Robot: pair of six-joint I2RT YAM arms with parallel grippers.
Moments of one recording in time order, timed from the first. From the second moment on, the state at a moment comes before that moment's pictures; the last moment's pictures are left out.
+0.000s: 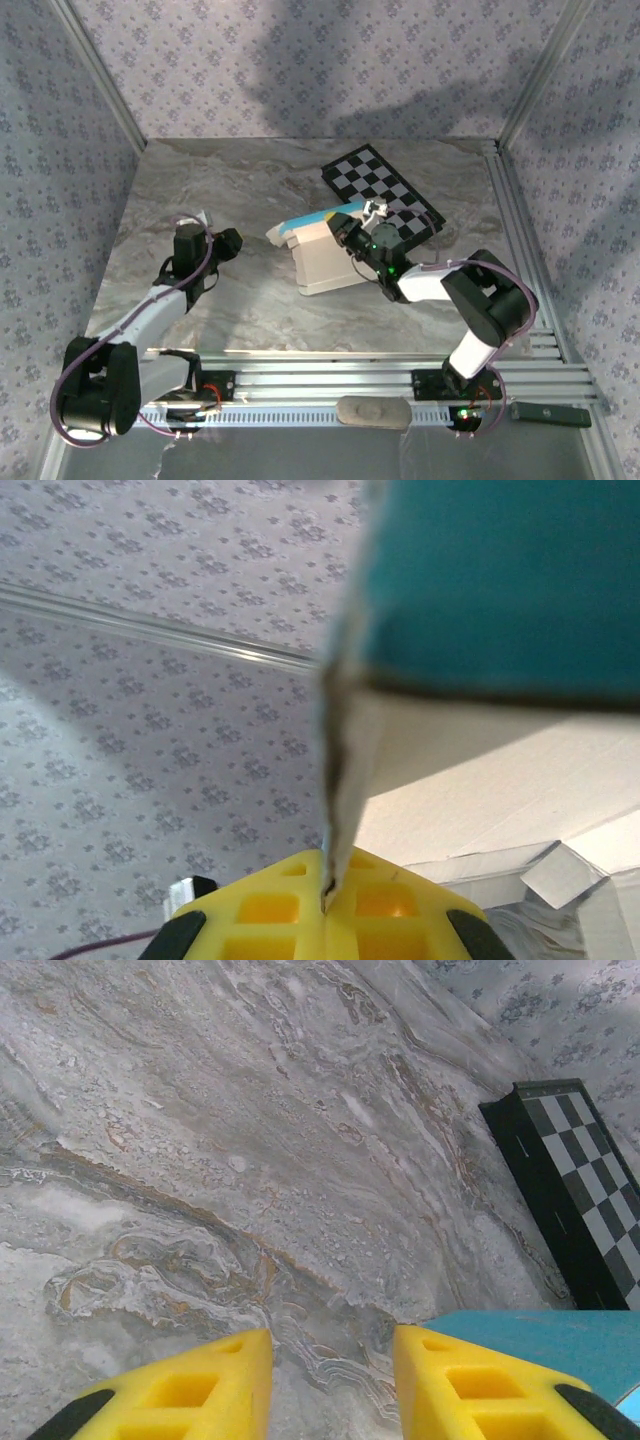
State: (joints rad) left arm -0.20 1.11 0.46 0.13 0.11 -0.66; right arm 0.65 1.67 0.59 1.04 -0.09 1.29
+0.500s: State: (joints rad) left arm -0.20 1.11 0.51 0.10 0.11 -0.66; right arm 0.75 1.62 0.46 1.01 0.05 1.48
